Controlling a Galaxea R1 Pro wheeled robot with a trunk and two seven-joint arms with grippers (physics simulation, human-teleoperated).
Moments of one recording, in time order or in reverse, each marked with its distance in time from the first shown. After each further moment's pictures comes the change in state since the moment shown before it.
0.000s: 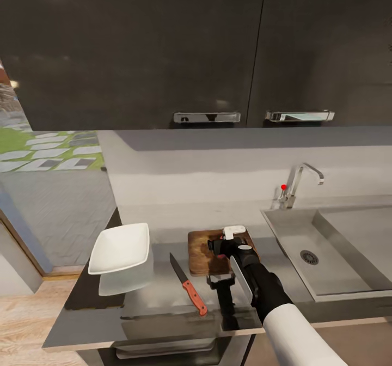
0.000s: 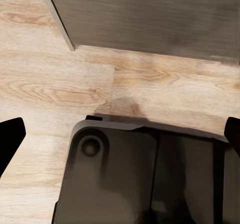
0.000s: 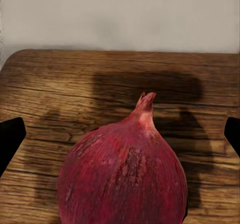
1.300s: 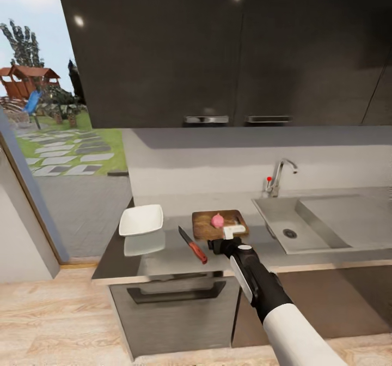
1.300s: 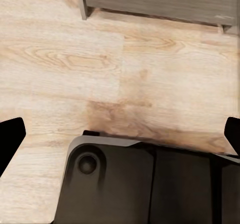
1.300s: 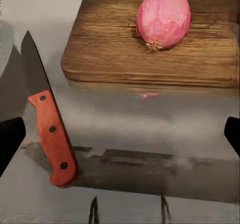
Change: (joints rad) left arm 0.000 0.000 0.000 0.002 0.000 0.000 0.000; right arm 0.000 0.000 0.001 0.000 0.000 0.000 0.000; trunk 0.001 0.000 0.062
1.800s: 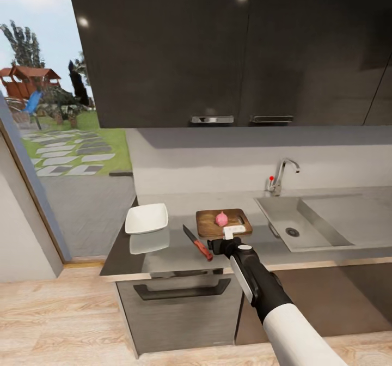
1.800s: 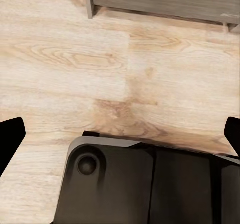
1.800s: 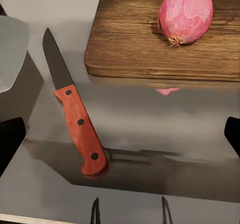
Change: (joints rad) left arm 0.000 0.000 0.000 0.000 0.000 0.000 0.000; right arm 0.000 0.000 0.001 0.000 -0.005 -0.001 0.004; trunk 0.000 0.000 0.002
